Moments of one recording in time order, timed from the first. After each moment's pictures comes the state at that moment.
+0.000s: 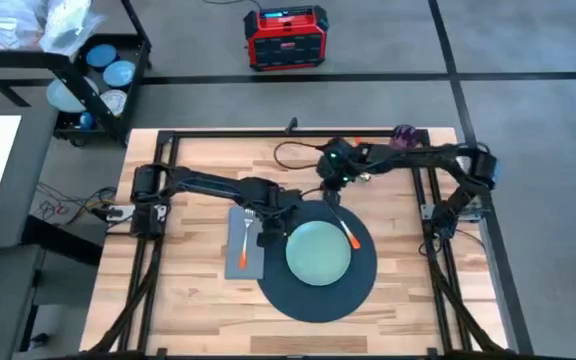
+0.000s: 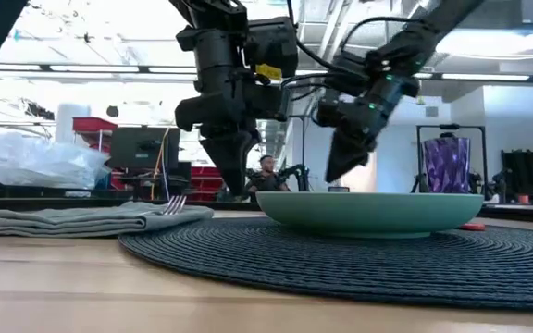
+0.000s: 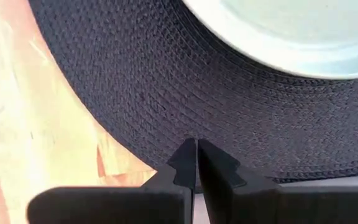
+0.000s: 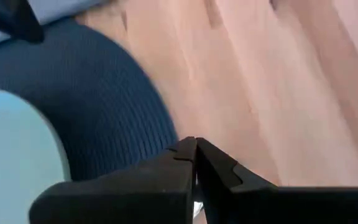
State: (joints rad) left arm 0.05 1.94 1.42 -0.82 0.00 0.20; right arm -0.45 1.69 1.02 -0.35 -0.26 -0.09
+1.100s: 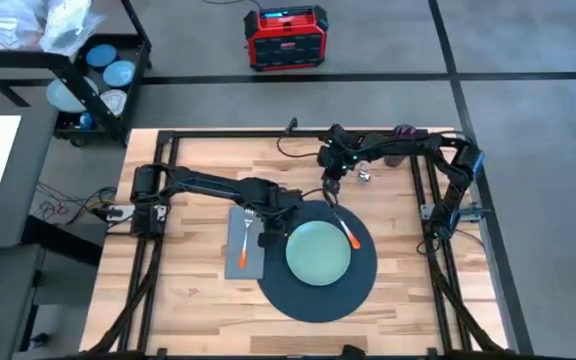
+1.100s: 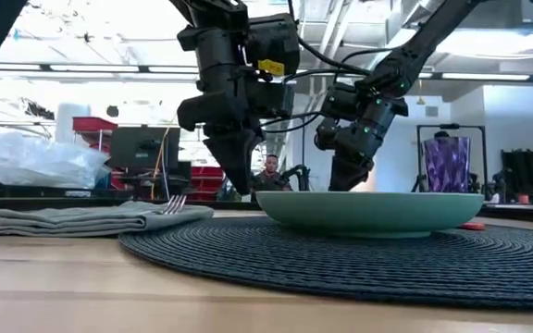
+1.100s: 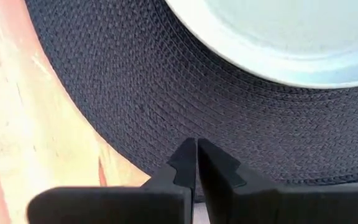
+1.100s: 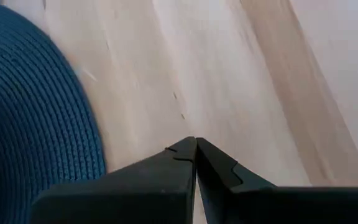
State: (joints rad) left arm 0.05 1.94 1.42 -0.79 0.00 0.21; right arm -0.59 1.81 1.05 -0.36 -0.30 -0.18
